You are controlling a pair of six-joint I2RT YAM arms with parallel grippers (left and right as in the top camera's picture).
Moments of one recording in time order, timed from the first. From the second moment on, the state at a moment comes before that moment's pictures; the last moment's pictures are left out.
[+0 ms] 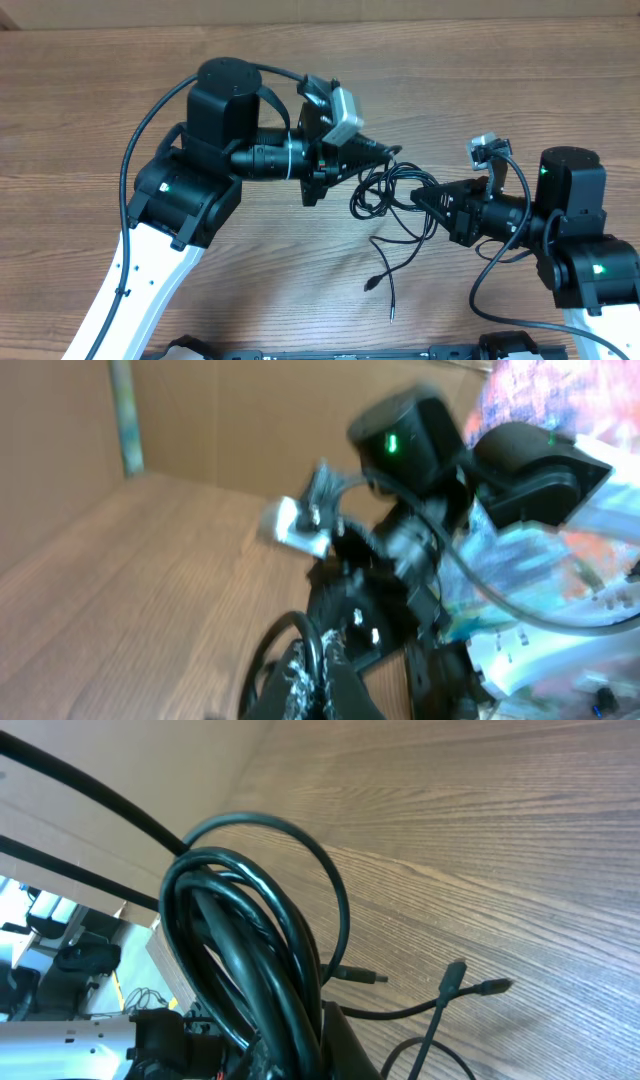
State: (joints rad) left arm -0.48 1.31 1.48 -0.52 1.00 0.10; right arm 0.09 0.93 1.02 -0.85 -0.85 0.15
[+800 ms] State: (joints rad) left arm -0.48 1.31 1.48 -0.83 -0.04 -0.25; right arm 0.09 0.94 1.02 -0.87 -0.82 0.12
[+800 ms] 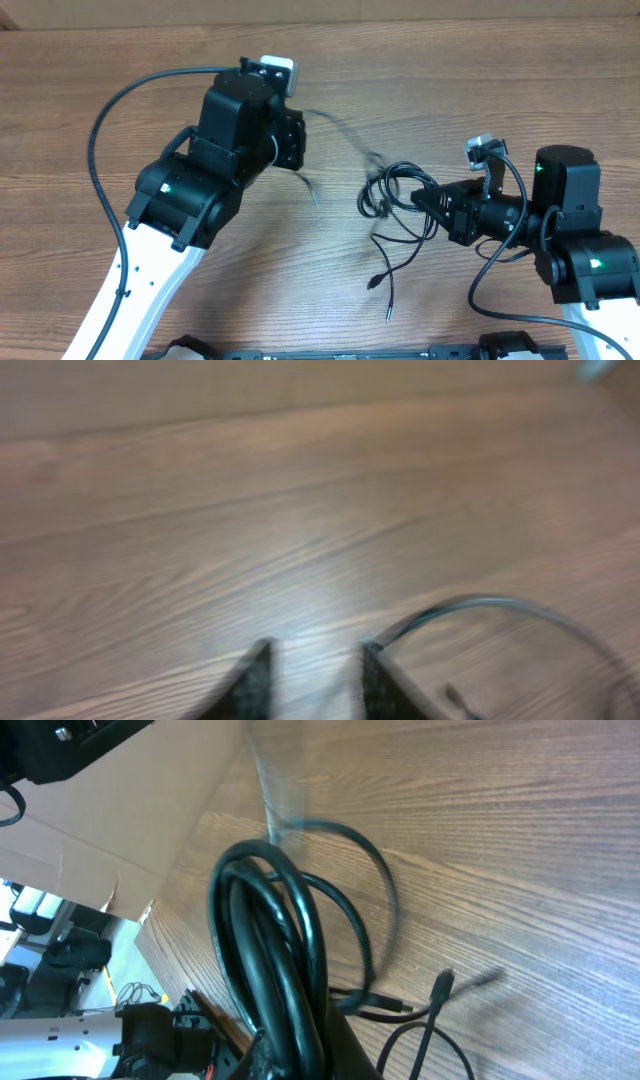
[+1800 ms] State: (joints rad) left arm -0.47 1.36 1.48 -0.94 0.66 -0.04; right arm 0.09 0.94 1.02 -0.66 -0.90 0.30
